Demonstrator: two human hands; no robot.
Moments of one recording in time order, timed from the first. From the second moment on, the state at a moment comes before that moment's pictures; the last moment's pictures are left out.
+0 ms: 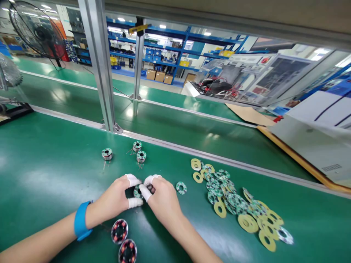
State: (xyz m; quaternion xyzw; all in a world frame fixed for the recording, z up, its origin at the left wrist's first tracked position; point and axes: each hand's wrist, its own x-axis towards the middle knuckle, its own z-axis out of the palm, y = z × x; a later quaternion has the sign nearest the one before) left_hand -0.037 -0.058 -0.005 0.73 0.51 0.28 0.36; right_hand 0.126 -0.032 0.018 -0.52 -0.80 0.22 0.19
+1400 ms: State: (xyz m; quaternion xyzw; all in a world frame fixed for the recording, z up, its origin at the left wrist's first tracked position) left_hand -0.037 -0.076 0.001 0.92 0.35 0.14 -0.03; right_hand 0.135 -0.051 -0.018 -0.47 -0.71 0.42 0.29
